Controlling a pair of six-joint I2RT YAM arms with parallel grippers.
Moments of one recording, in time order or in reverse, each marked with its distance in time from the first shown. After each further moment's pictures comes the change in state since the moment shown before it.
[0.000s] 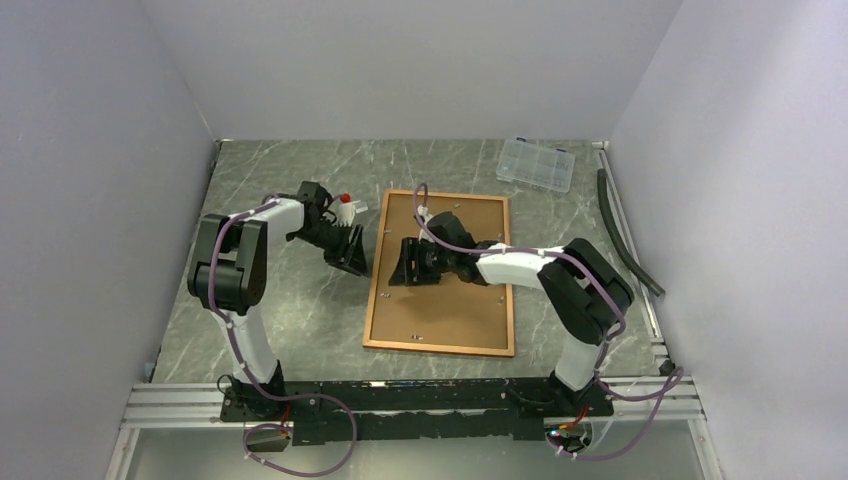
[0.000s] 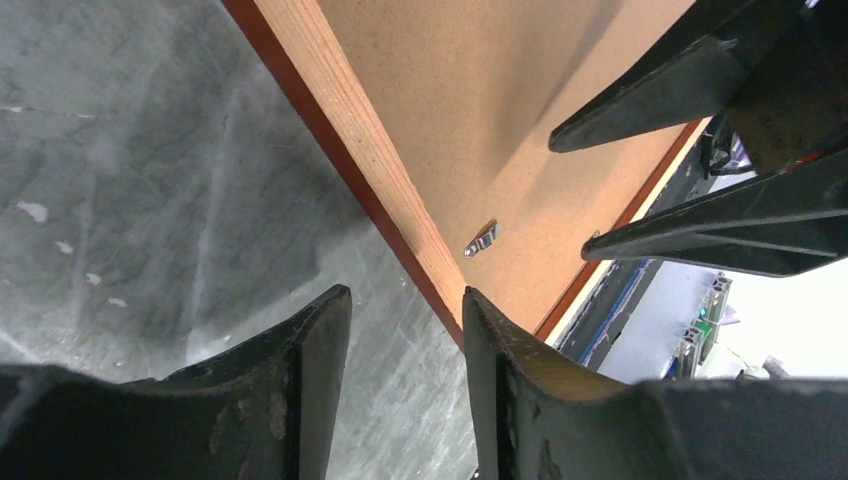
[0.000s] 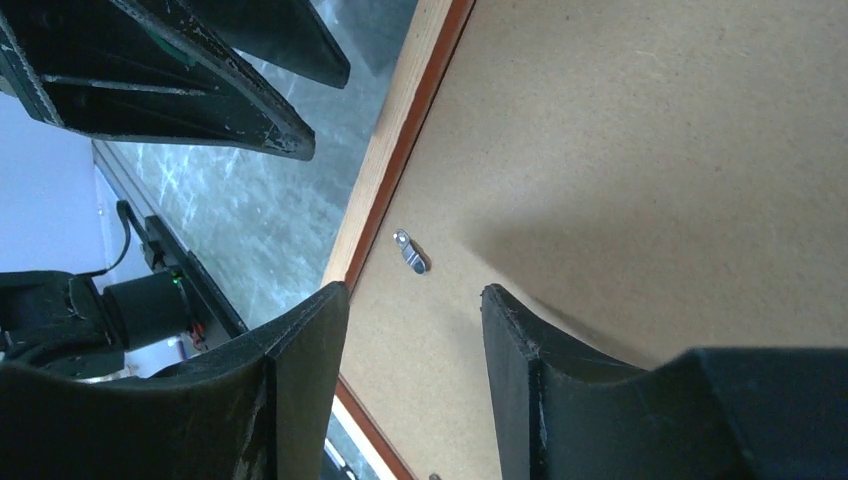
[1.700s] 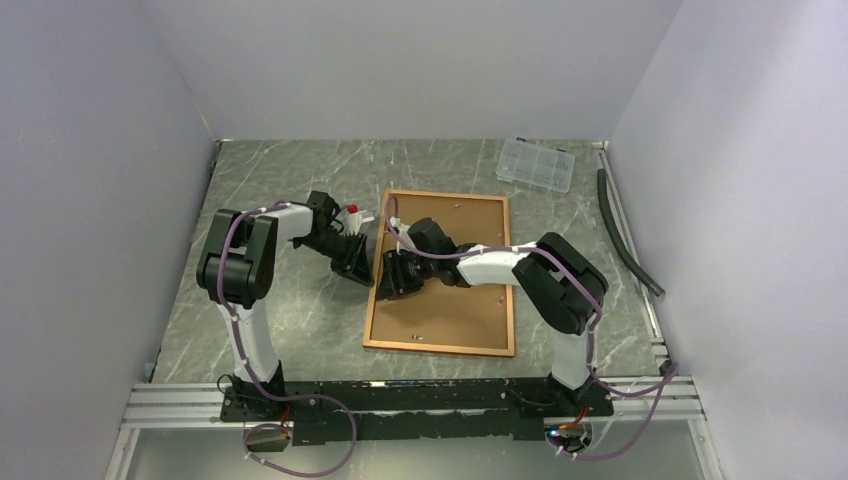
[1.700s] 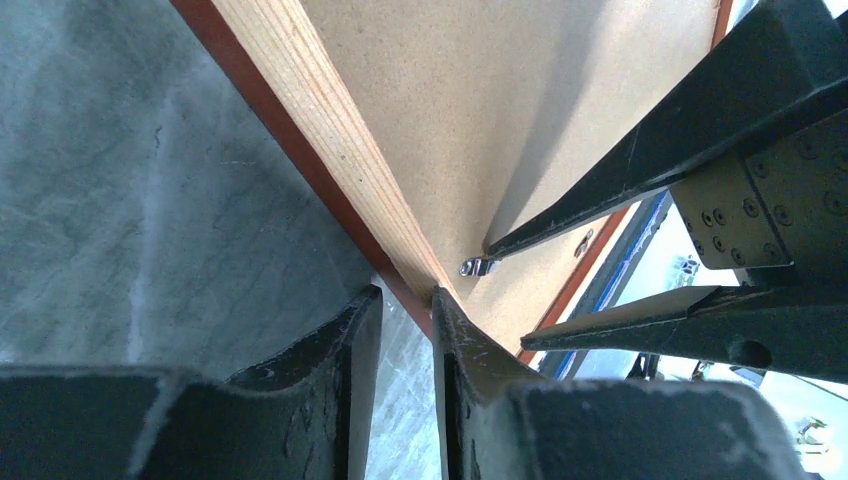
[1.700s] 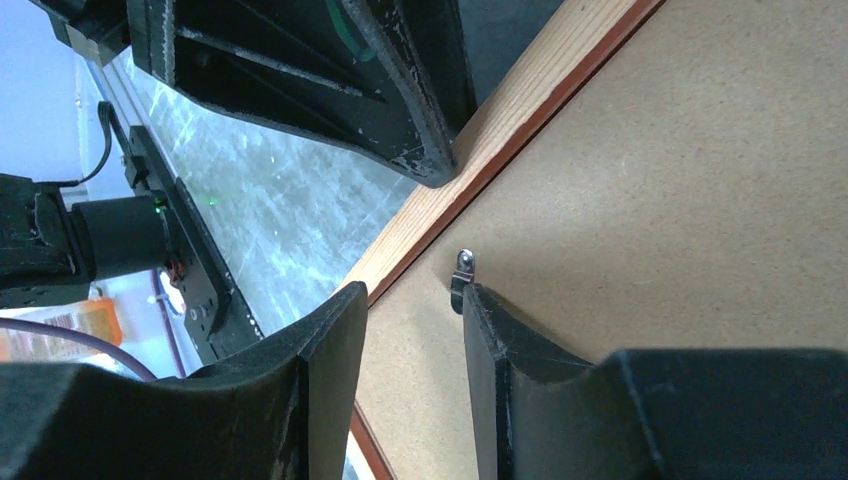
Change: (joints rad) left arm -0.034 0.071 -0.036 0.050 0.053 -0.027; right arm 0.077 0.145 0.082 0.055 -0.136 -0.130
